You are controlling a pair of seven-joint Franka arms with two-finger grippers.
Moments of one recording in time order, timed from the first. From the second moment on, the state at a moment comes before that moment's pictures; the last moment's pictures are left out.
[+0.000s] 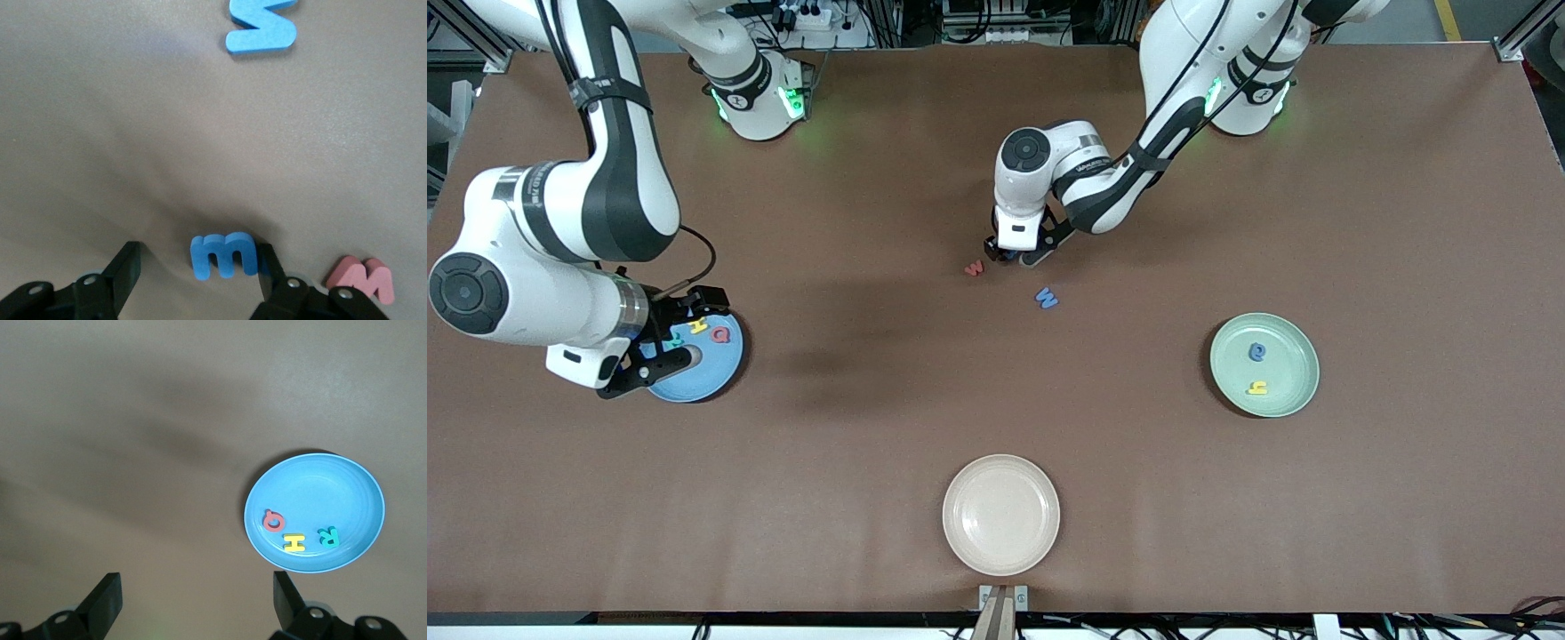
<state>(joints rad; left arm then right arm) -0.50 0.63 -0.48 -2.02 0.34 2.56 -1.88 0.42 0.36 -0.36 -1.58 0.17 1.66 -0.36</state>
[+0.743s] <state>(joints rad) -0.50 0.63 -0.48 -2.00 0.34 2.56 -1.88 0.42 0.36 -0.36 -1.58 0.17 1.66 -0.36</state>
